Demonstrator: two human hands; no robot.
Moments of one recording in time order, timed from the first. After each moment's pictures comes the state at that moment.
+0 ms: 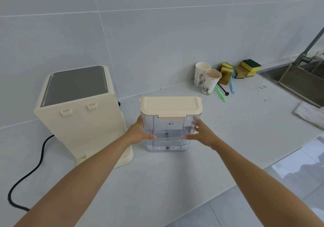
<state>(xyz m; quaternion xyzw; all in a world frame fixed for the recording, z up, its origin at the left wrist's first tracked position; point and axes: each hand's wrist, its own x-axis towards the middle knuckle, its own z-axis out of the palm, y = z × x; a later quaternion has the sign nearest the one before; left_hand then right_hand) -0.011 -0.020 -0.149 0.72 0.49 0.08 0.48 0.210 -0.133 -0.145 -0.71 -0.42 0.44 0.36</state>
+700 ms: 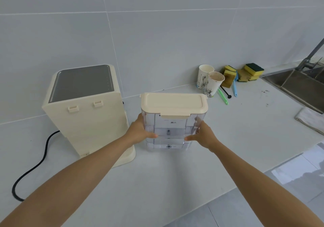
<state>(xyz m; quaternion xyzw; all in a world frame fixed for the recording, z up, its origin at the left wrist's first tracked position) -0.020 -0.036 -0.126 0.72 0.49 0.14 0.46 0.192 -0.133 -0.131 -0.75 -0.44 0.37 0.32</state>
